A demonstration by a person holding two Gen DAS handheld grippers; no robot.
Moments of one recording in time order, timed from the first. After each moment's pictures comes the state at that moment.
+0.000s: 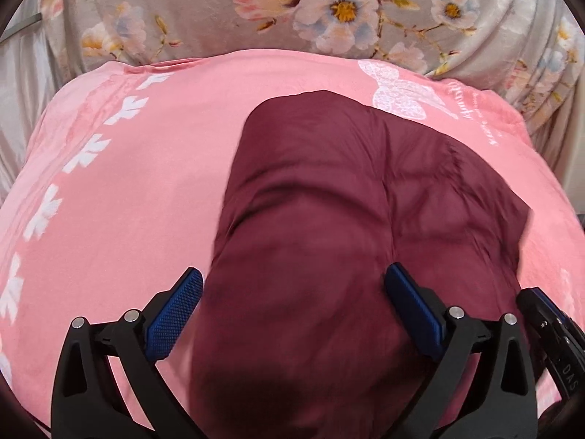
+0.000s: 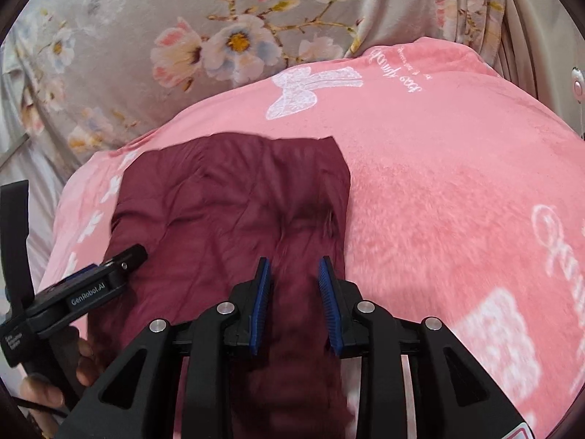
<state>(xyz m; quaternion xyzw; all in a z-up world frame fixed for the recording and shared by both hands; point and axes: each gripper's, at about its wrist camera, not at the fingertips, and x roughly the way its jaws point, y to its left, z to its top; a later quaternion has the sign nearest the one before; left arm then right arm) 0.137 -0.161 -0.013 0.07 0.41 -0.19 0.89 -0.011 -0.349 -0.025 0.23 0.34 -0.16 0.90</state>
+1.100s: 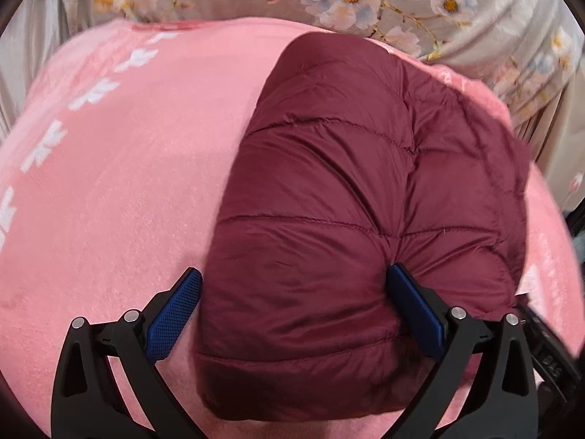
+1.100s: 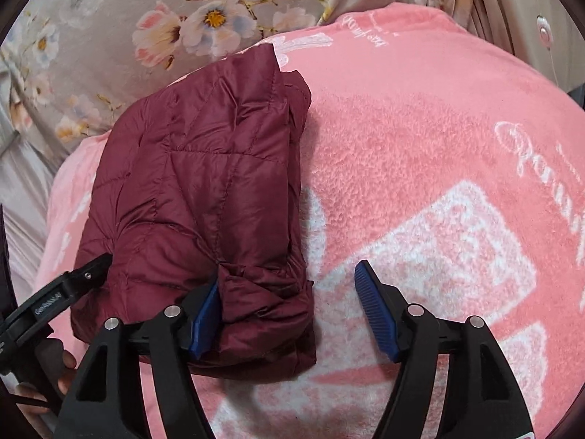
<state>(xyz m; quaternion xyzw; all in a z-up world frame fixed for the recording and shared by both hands) 0.101 -0.117 -0.035 0.02 0.46 -0.21 0.86 -0.056 -0.342 -0.066 0.27 0.37 -0.18 0.87</state>
